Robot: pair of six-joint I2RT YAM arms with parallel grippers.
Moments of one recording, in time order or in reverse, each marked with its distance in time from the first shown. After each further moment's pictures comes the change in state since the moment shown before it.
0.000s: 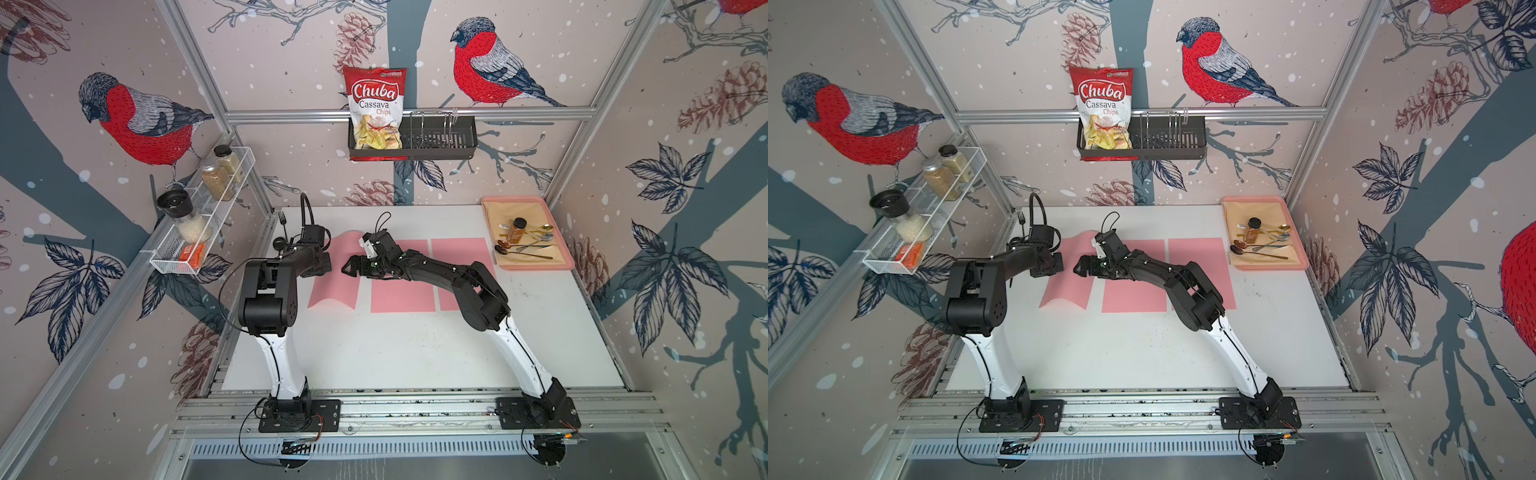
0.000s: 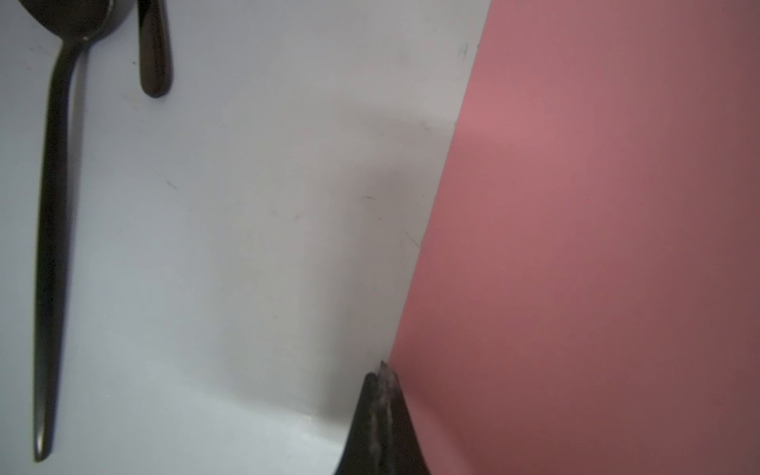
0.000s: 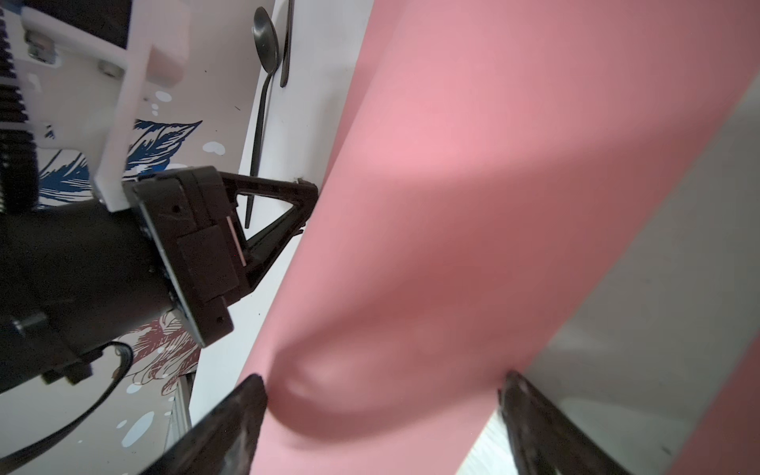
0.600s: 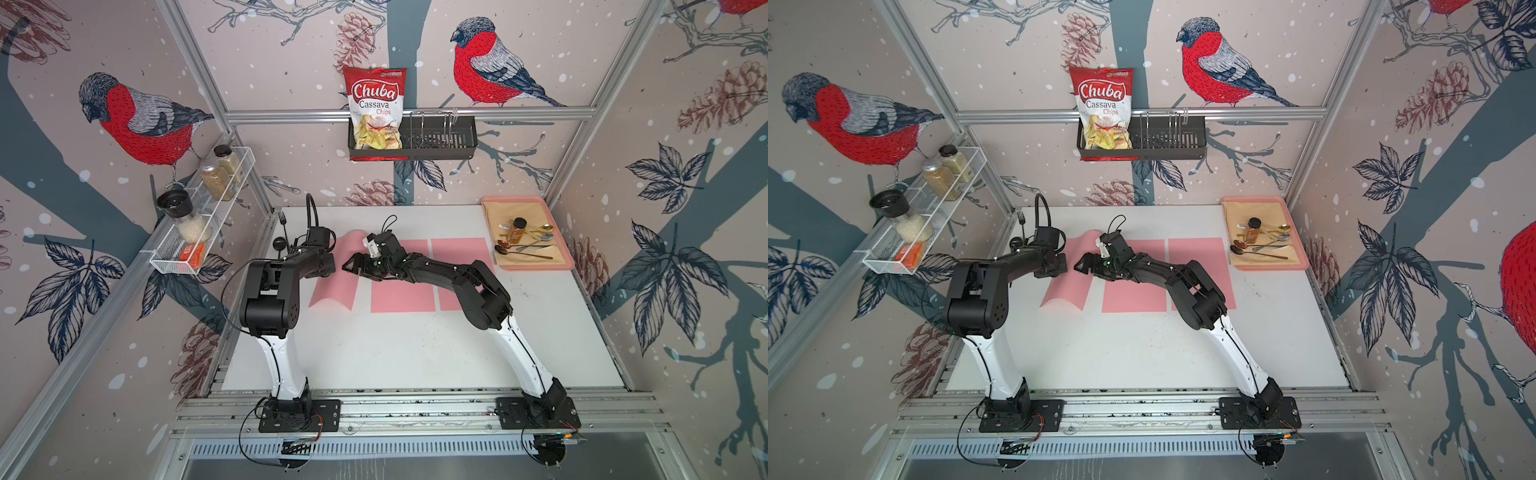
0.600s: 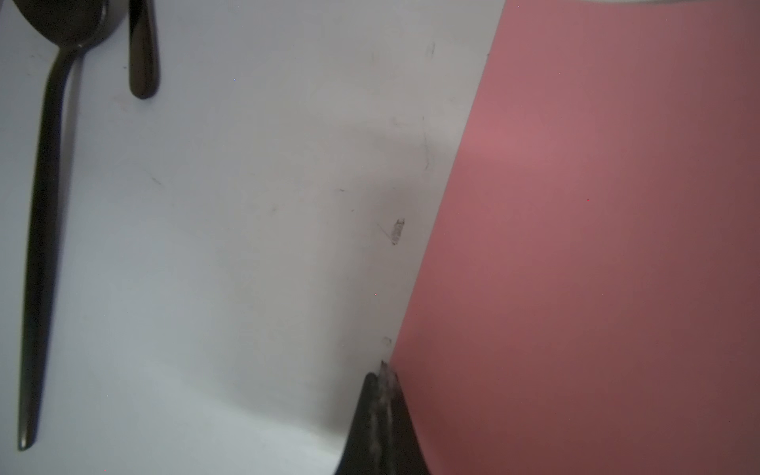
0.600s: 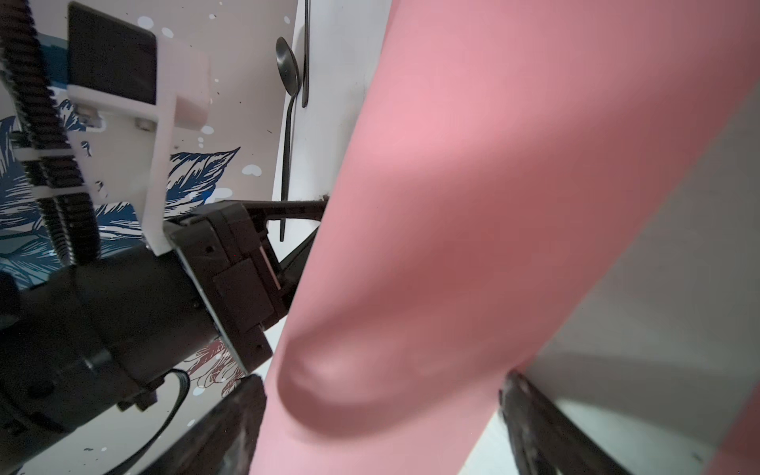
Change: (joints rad) left arm -0.039 -0.026 -0.036 0.034 -0.035 -0.021; right arm -0.010 -0.002 -0.059 0.144 -0.070 0.135
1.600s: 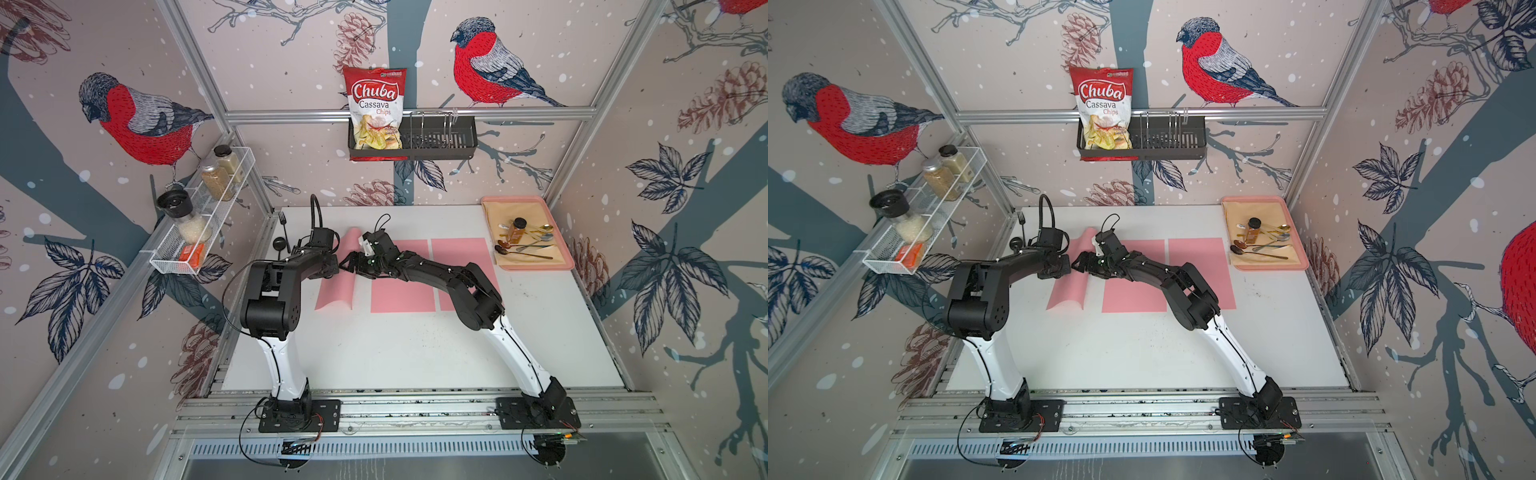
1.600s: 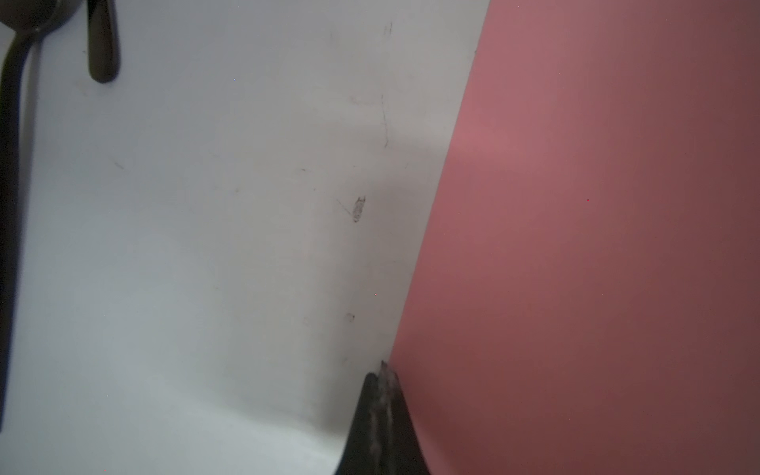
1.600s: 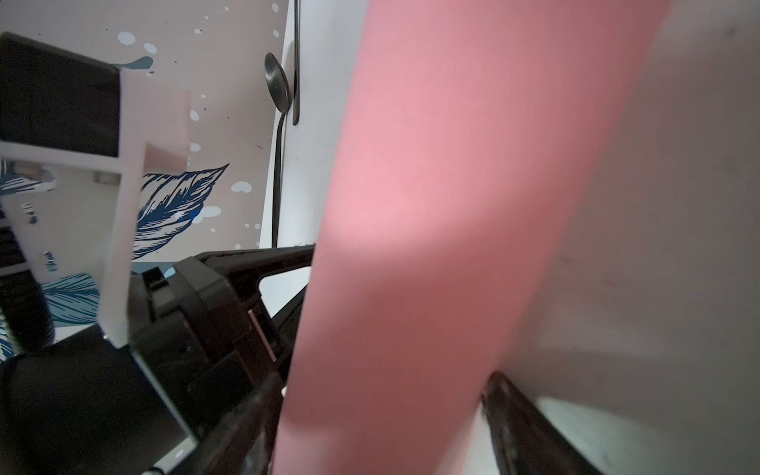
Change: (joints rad) left arm -0.020 -0.017 -0.017 0.000 0.020 -0.016; right arm 0.018 0.082 0.153 -0.082 0.057 -0.003
